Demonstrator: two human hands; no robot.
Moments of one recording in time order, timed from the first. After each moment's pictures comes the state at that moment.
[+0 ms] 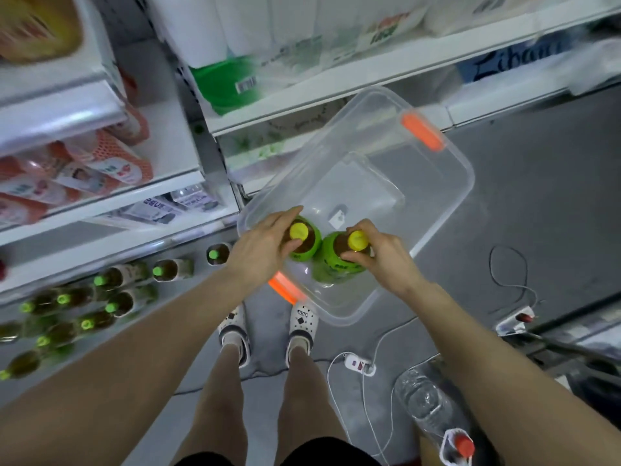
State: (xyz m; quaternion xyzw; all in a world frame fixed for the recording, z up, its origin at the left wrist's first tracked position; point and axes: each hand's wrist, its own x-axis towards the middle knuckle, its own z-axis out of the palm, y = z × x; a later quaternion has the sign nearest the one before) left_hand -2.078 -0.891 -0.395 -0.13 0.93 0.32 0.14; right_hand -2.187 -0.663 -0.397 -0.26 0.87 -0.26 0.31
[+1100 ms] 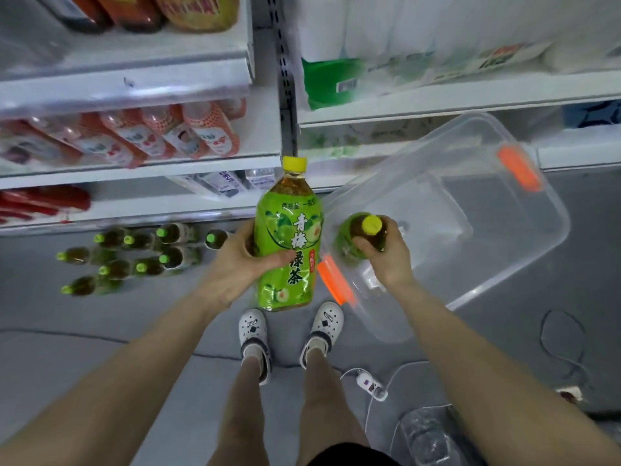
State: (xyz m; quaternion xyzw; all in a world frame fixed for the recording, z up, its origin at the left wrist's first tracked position) left_hand -1.979 -0.936 -0.340 -0.45 0.60 0.66 0.03; right_hand -2.159 -0.756 -0.443 -0.12 0.85 -0.39 0.35
